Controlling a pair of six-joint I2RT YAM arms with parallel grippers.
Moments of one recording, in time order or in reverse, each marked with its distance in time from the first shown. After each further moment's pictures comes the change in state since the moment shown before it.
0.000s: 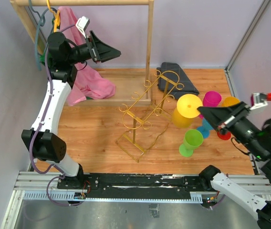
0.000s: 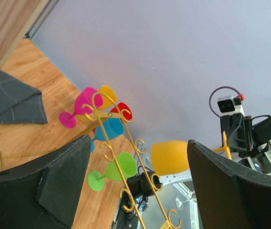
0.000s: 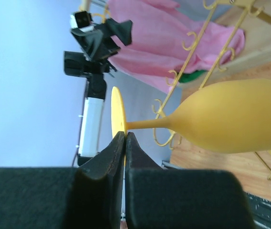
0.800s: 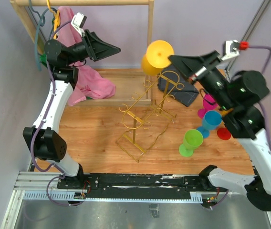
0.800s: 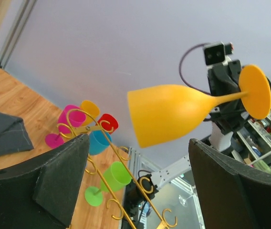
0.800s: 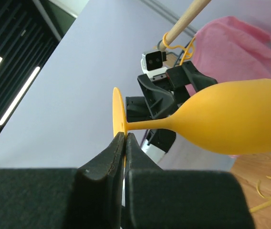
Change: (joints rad) left arm -0.001 0.020 -0.006 0.399 0.041 -0.225; right arm 0.000 0.350 0.171 0.573 -0.108 -0.093
